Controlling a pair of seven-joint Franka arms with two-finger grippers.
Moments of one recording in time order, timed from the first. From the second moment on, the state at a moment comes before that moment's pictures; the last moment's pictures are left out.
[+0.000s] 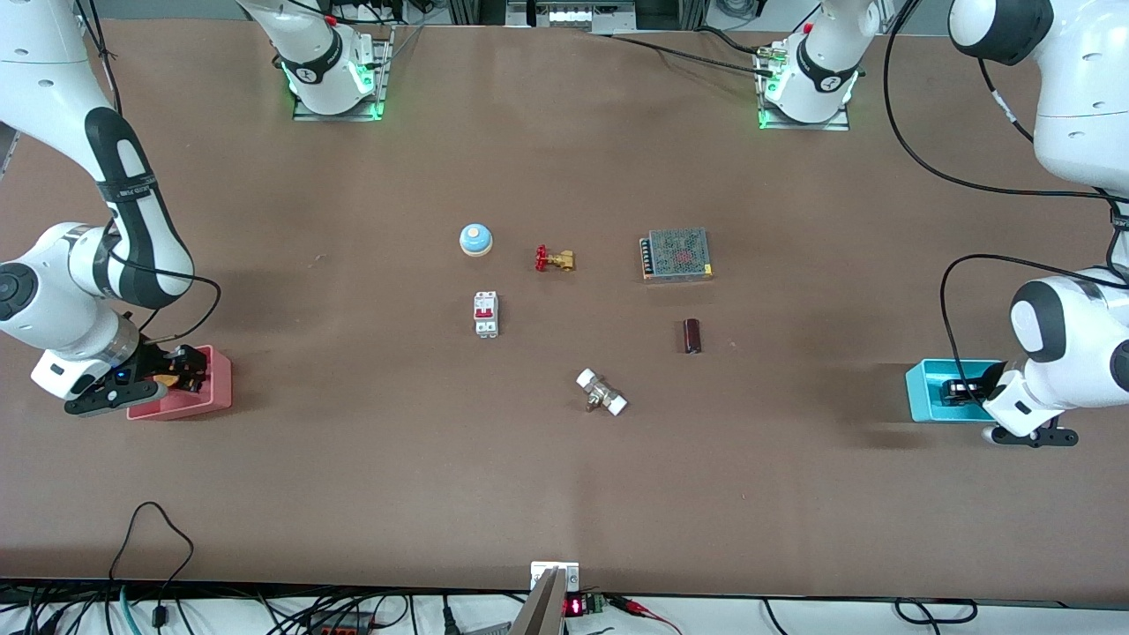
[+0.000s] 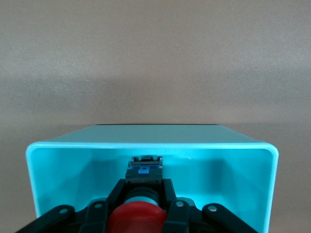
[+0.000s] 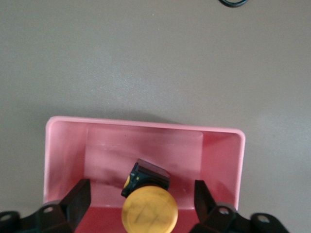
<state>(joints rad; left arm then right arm) 0.27 0.78 -0.02 -1.48 0.09 2.18 0.20 -0.23 0.61 0.00 -1.78 -0.09 2.53 -0.45</state>
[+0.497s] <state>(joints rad) 0.27 0.65 -0.05 -1.45 0.09 1.99 0.20 -0.23 0.61 0.00 -1.78 -0.09 2.53 -0.47</state>
